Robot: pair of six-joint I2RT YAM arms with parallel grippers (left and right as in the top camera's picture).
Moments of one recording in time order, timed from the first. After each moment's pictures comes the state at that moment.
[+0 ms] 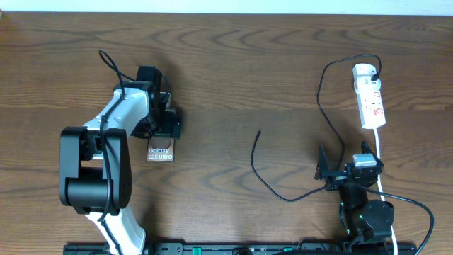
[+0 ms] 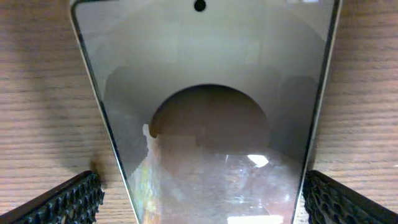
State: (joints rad) left arm -0.07 1.93 1.21 -0.84 0.01 0.02; right arm 0.09 0.01 0.01 -0.07 0.02 -0.03
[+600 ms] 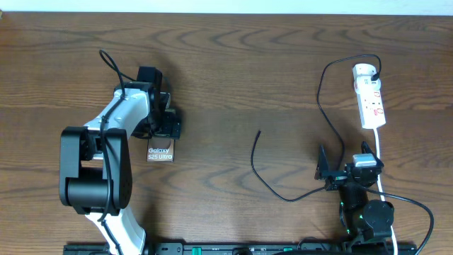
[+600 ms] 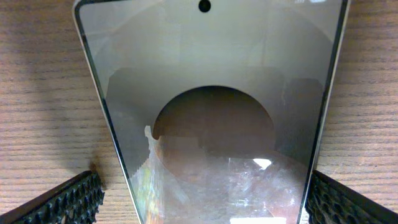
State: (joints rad) left arm -0.07 1.93 1.20 -0.83 0.00 0.02; right arm 0.09 0.01 0.01 -0.07 0.02 -0.03
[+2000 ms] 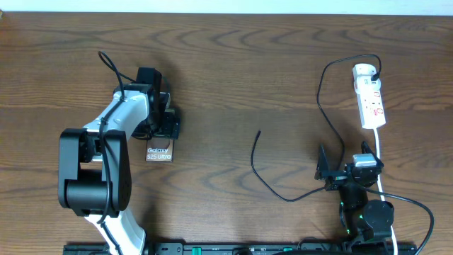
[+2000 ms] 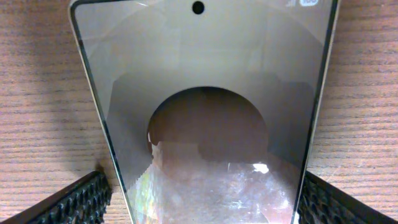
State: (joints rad) left arm -0.07 1.92 1.18 -0.80 0.01 0.02; right arm 0.09 0.01 0.01 -0.07 0.02 -0.03
